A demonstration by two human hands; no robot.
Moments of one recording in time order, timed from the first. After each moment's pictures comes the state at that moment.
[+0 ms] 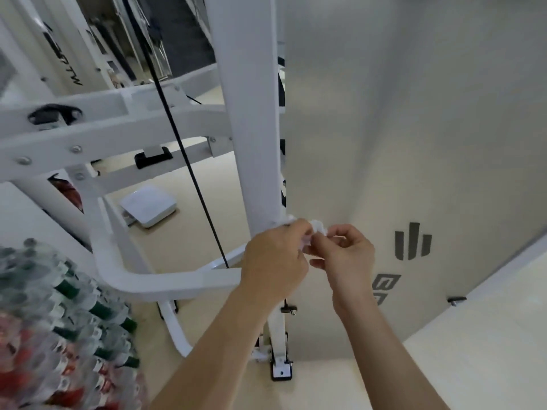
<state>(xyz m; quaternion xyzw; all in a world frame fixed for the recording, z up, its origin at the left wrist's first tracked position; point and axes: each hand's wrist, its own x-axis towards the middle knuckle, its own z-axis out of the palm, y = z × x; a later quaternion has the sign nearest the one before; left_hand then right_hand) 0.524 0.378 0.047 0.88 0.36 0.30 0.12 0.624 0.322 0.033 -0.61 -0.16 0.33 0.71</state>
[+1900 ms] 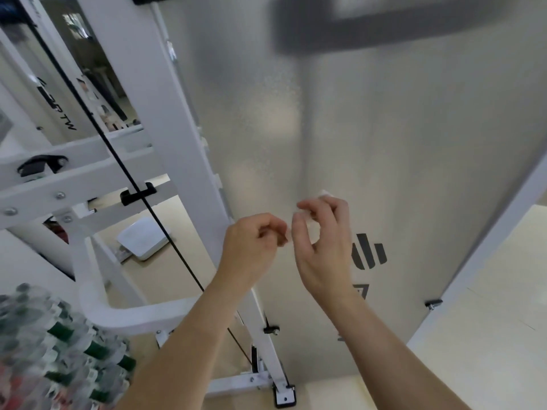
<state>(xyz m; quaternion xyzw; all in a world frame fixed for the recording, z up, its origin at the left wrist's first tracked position) 0.568 0.370 0.102 0.76 0.40 0.33 0.40 0.670 0.314 0.065 -0.62 -0.45 -0.06 0.64</state>
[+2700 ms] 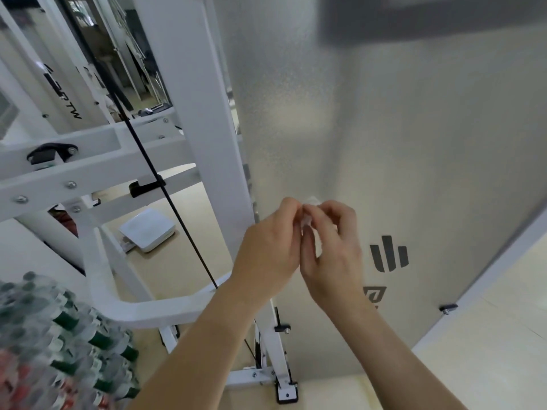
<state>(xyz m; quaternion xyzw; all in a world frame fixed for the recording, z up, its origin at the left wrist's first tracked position) 0.552 0.375 0.099 0.88 0.29 0.34 0.15 0.652 0.323 0.055 -0.63 -0.51 -0.18 0.55</state>
